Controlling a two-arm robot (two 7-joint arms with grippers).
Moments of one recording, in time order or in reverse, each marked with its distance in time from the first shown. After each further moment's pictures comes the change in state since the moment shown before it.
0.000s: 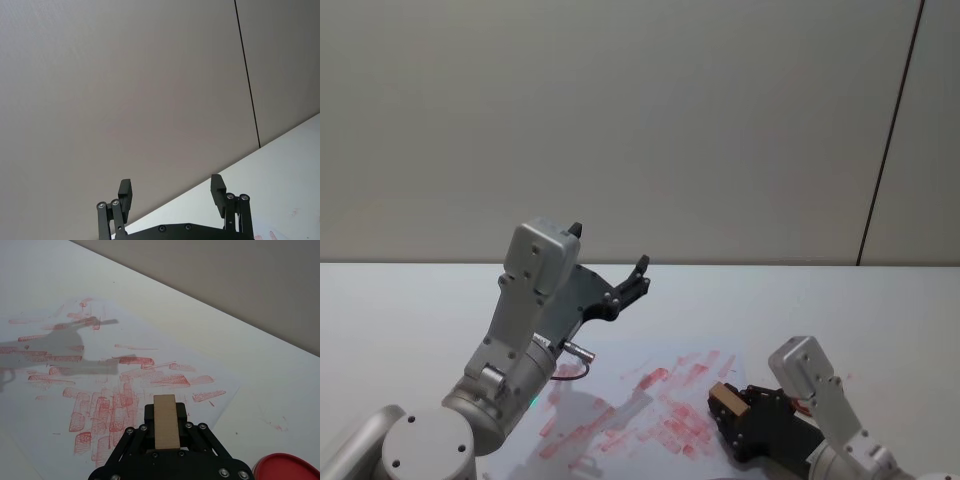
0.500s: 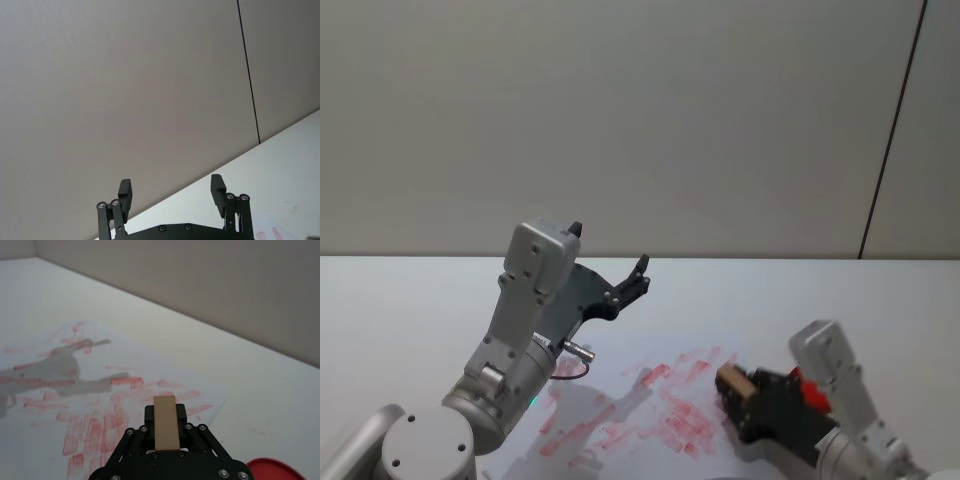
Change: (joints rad) left arm 0.000 0.000 0.000 0.000 0.000 0.000 0.000; right arm -0.021 0.013 0.015 -0.062 0.077 -0.018 -0.040
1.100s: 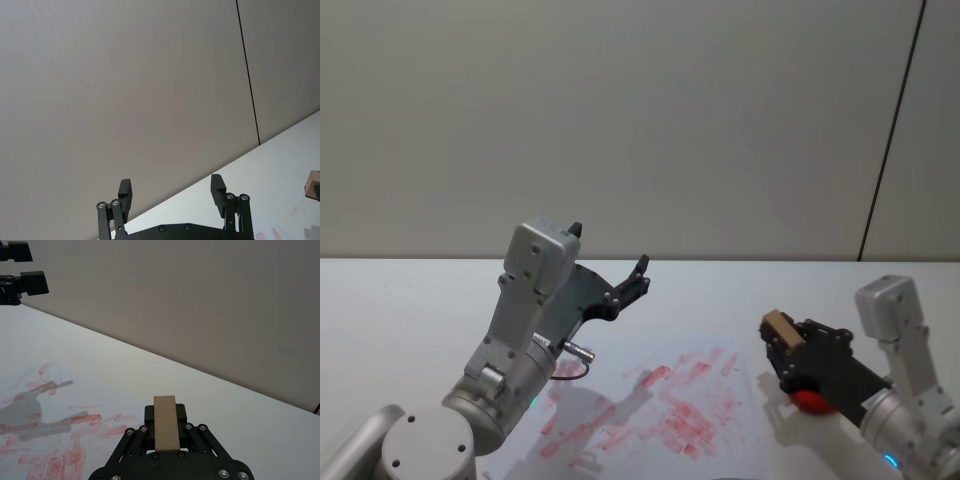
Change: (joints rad) left arm 0.000 0.000 0.000 0.000 0.000 0.000 0.000; right arm -0.017 0.051 0.062 -0.105 0.088 -0.008 -0.071
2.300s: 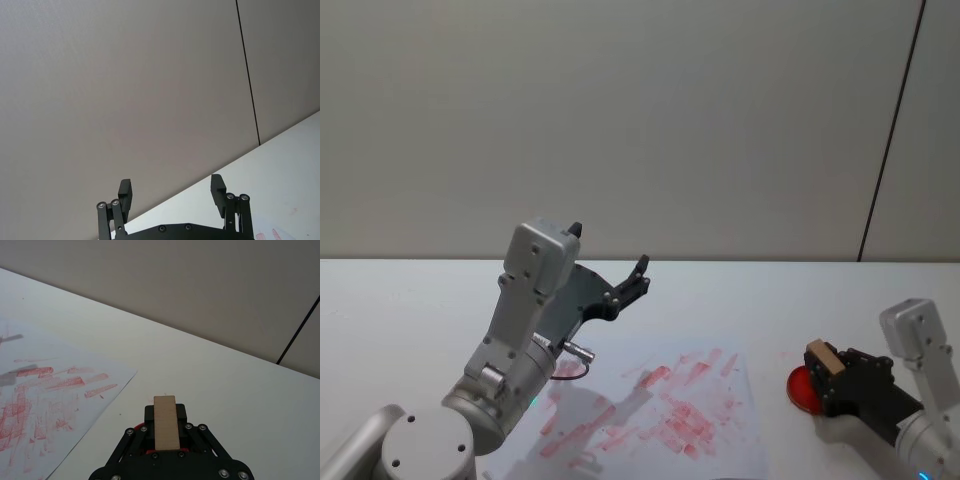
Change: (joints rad) left arm 0.000 0.000 0.000 0.000 0.000 0.000 0.000; right arm -0.018 0.042 0.034 0.058 -0.024 0.051 -0.036
